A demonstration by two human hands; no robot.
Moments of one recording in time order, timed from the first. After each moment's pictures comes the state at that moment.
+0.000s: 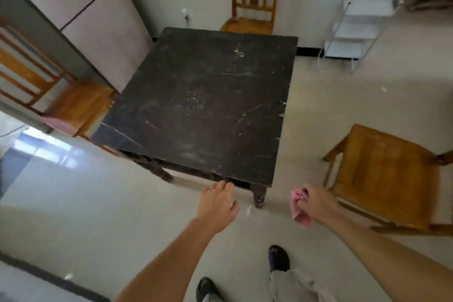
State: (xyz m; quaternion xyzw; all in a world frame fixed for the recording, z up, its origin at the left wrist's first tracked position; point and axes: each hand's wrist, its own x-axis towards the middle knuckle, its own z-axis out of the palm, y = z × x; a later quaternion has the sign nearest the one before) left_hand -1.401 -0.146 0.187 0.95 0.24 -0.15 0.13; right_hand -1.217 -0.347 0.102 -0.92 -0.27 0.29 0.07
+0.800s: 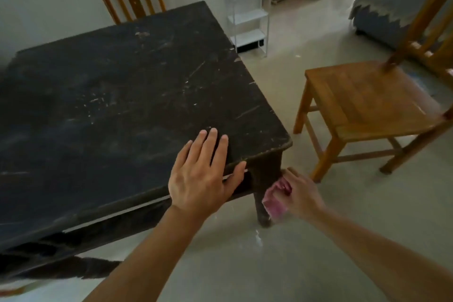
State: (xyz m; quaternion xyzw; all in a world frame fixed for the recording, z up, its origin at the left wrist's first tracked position) left_hand -1.333 -0.038 -0.022 0.94 -0.12 0.31 -0.04; right_hand -1.298 -0.261 -0.150 -0.95 -0.10 0.06 0.29
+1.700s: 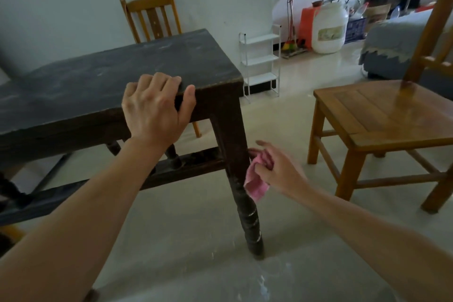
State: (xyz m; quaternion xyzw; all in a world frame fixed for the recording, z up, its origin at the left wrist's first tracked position) left_hand -1.280 0.006 -0.065 0.83 -0.04 0.54 -0.10; right_hand -1.239 -0.229 -0.220 -0.86 -0.22 -0.08 0.46
